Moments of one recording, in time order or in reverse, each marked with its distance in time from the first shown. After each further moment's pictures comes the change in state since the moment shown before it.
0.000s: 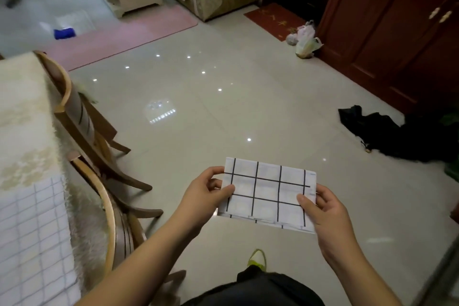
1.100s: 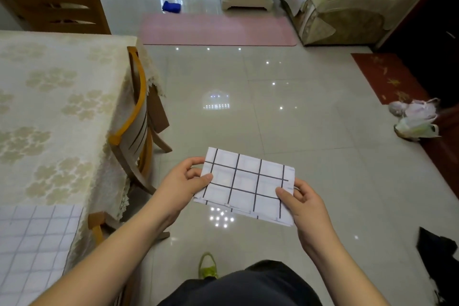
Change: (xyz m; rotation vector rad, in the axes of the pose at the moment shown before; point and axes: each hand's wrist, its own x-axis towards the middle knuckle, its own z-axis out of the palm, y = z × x) left_hand 0.239 0.094 -0.239 -0.335 0.383 -0.072; right_hand 0.290 -0.131 0.330 -0.204 -0.554 0.079
